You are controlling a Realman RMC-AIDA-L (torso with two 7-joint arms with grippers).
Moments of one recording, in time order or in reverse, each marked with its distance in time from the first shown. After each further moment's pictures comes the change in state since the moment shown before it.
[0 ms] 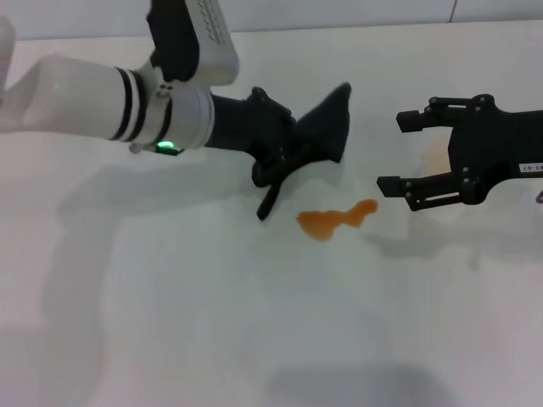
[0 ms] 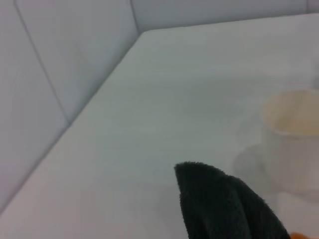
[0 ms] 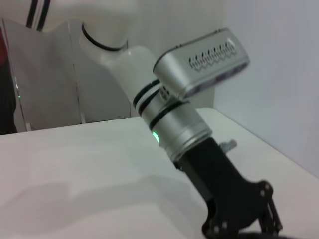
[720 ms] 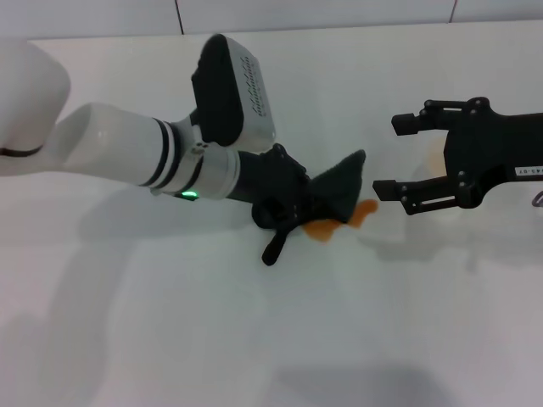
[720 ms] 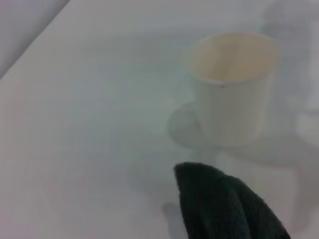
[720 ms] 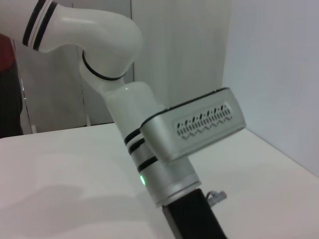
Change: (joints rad) left arm 0.022 -0.008 0.434 -0.032 -0.249 -0.120 -0.020; right arm -0.003 0.000 -0.013 0.000 0.011 0.002 -0.005
